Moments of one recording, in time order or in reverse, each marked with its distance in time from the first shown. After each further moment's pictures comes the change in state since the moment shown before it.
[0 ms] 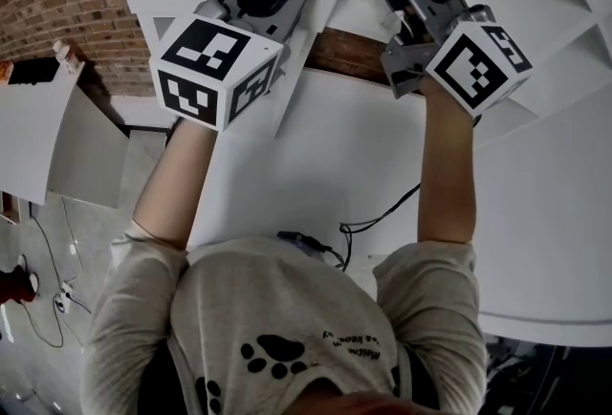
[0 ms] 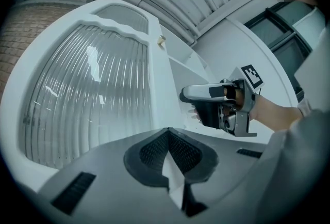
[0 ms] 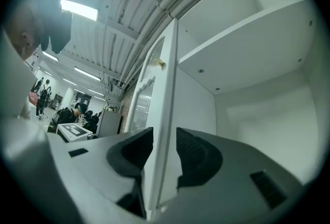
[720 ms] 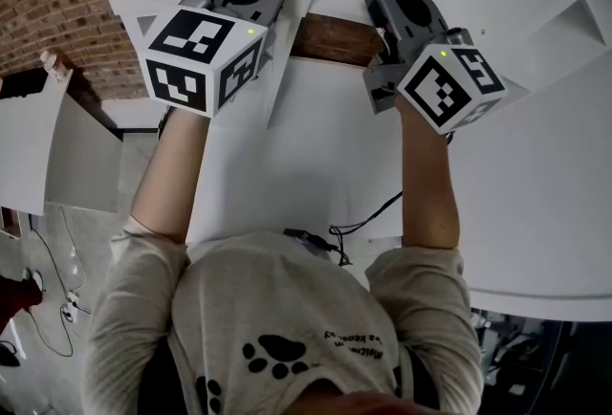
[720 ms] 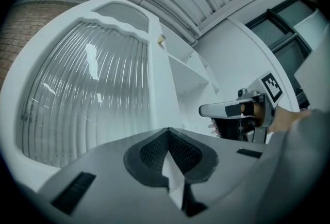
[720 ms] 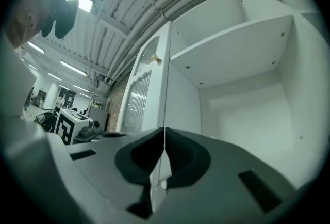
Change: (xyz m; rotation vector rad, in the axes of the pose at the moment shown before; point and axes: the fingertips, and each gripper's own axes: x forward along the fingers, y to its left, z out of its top) left arm 0.004 -0.014 0.001 -0.008 0.004 -0.002; right arm -0.054 -0.001 -0.032 0.011 0.008 -0.169
